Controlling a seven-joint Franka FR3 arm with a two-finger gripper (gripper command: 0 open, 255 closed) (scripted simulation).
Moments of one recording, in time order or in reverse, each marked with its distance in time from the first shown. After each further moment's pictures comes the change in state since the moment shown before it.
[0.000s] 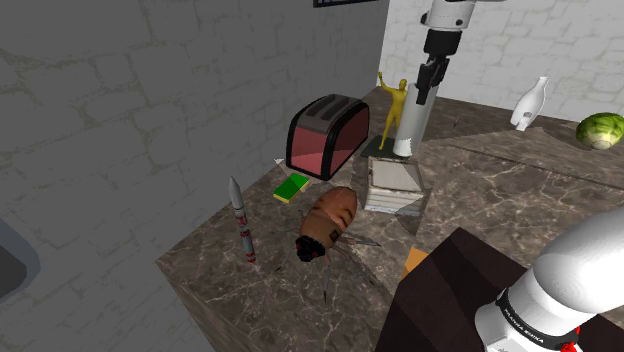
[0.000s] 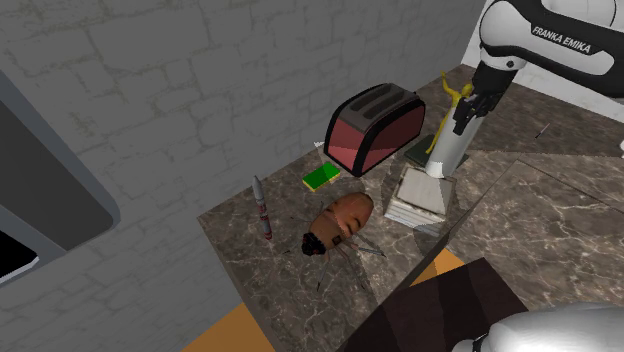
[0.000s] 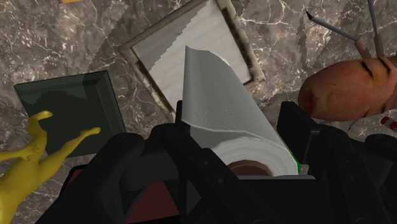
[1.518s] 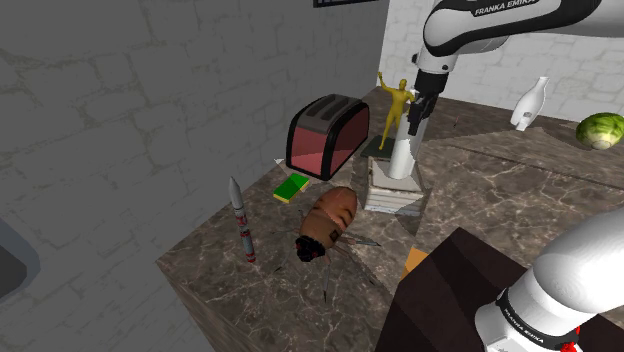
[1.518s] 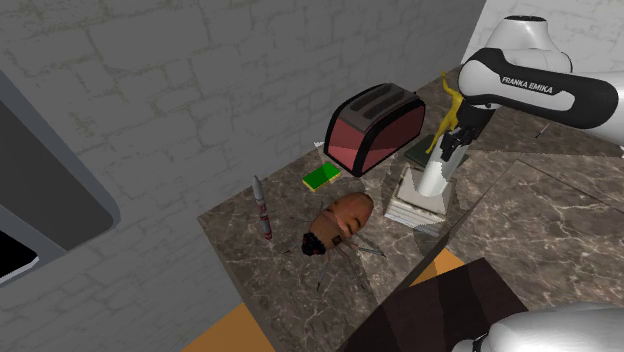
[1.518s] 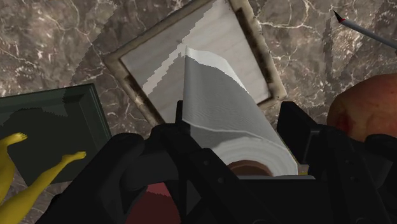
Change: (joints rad) arm -0.002 -0.009 -0.003 -0.246 -0.001 0.237 -0.008
